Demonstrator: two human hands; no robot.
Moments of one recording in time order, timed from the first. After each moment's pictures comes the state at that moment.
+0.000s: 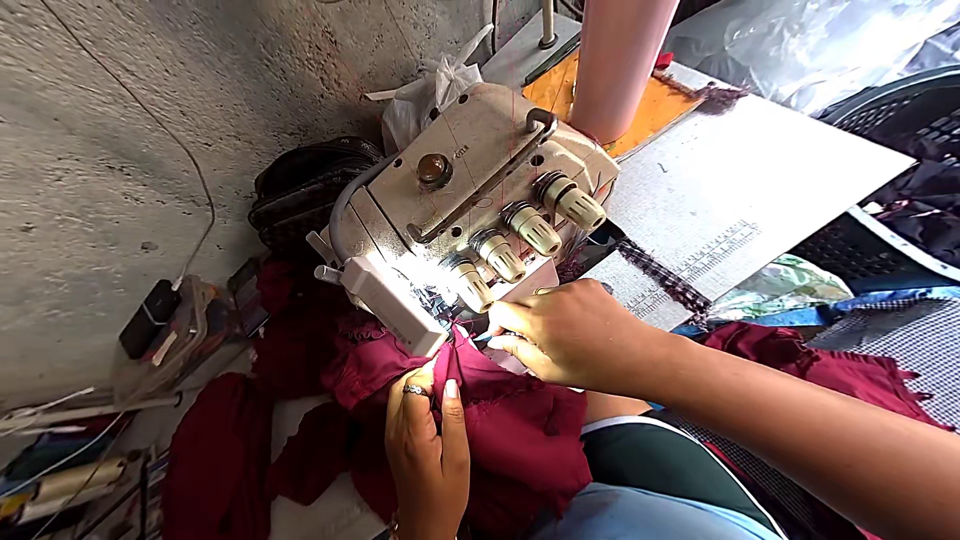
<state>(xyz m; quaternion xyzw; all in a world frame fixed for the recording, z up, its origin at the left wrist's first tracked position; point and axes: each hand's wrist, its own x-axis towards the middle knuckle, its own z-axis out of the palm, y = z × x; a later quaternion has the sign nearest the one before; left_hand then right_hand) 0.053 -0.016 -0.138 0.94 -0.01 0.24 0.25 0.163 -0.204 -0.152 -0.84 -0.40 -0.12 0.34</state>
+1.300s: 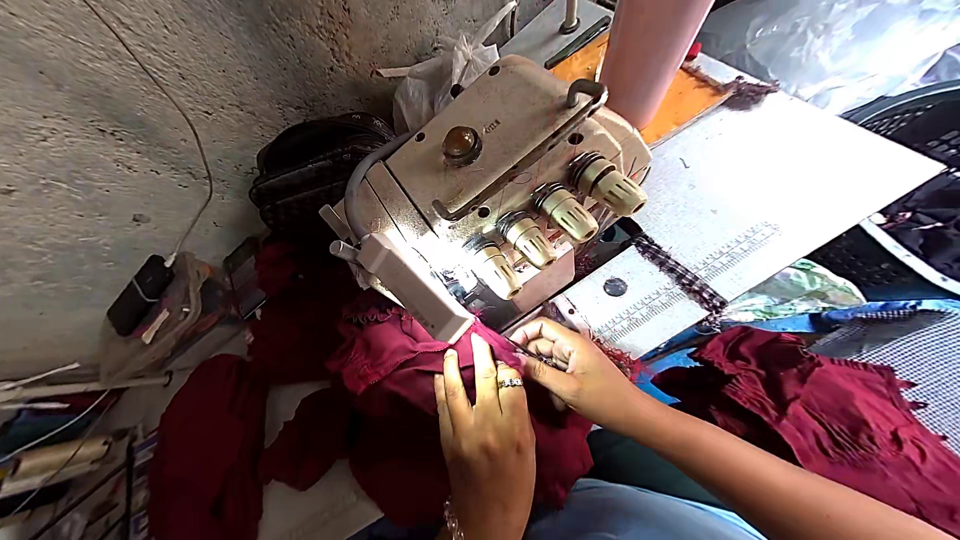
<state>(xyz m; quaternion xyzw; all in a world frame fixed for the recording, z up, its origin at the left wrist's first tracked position) 0.049 -0.058 -0.146 0.97 -0.07 0.22 -0.03 0.108 -0.188 -0.200 -0.63 -0.12 0.19 0.74</state>
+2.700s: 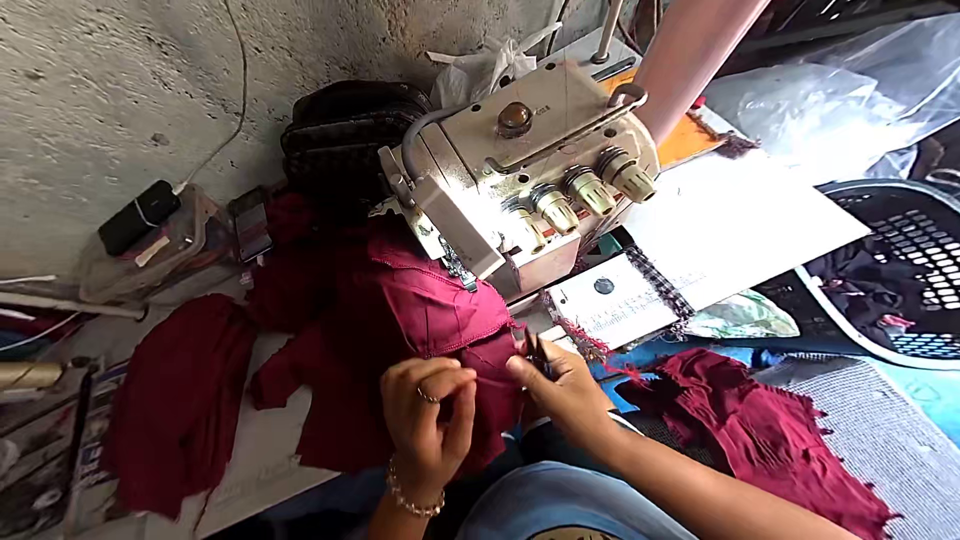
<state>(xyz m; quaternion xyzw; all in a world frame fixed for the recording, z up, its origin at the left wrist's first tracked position) 0.015 -0.001 -0.160 0.88 -0.10 0.32 0.32 0.060 -0.172 -0.203 -0.60 -0.14 0.06 0.79</state>
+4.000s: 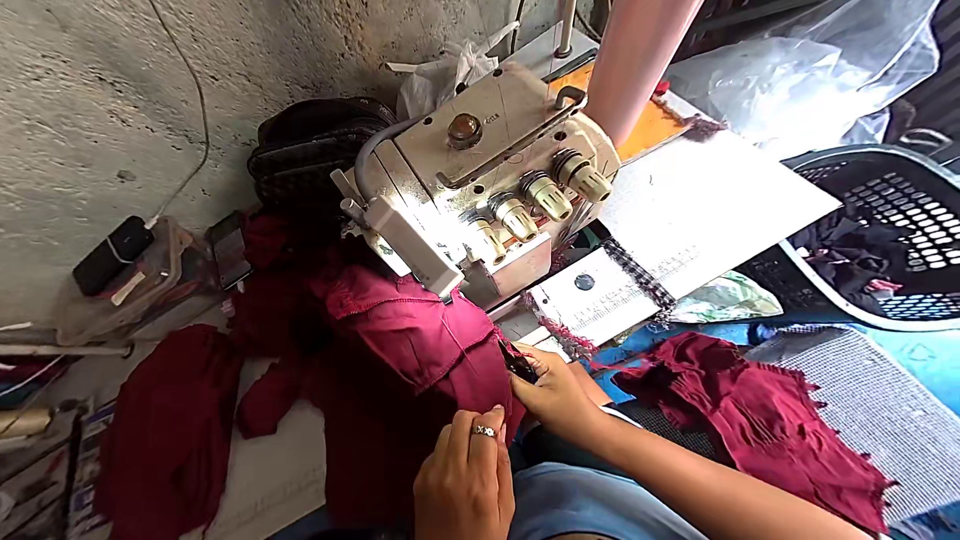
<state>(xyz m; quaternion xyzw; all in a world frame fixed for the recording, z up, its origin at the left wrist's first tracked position) -0.017 -0.053 -0.136 0.97 -0.07 0.17 0.13 0.070 -0.181 -0.208 -0.65 -0.14 0.12 0.73</state>
